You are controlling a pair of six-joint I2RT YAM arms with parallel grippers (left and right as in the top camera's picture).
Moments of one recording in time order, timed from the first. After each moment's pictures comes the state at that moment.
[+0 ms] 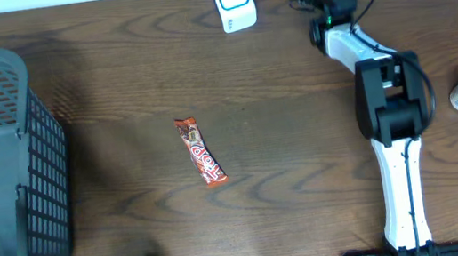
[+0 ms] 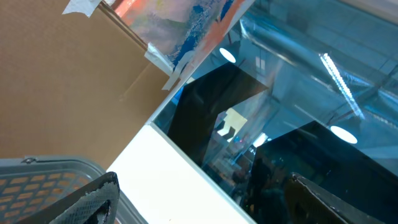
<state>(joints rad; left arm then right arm) -0.27 0.34 1.18 -0.33 -0.82 -0.38 0.12 2.52 1.90 1.14 -0.93 1.30</state>
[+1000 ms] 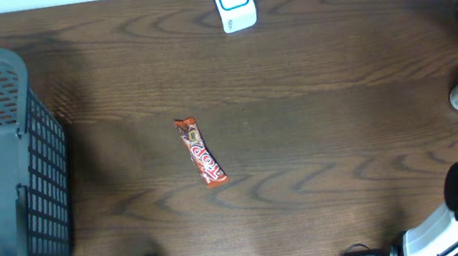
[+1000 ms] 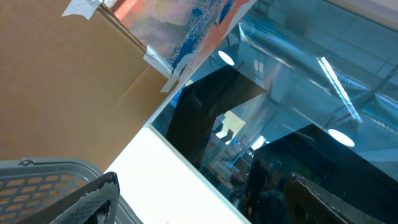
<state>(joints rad) -0.27 0.34 1.17 -0.31 -0.82 -0.38 -0.31 1.82 1.92 -1.35 0.82 0.63</state>
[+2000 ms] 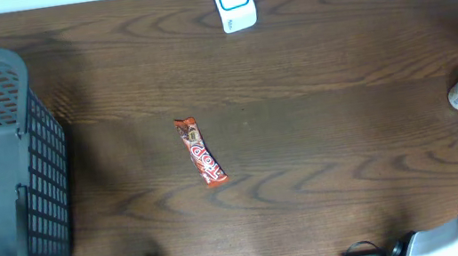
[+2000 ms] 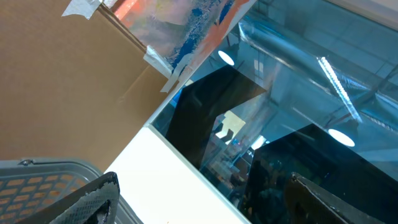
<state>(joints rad) -0.27 0.34 1.17 -0.31 -0.82 -0.38 -0.56 1.68 1.93 -1.39 -0.07 0.41</state>
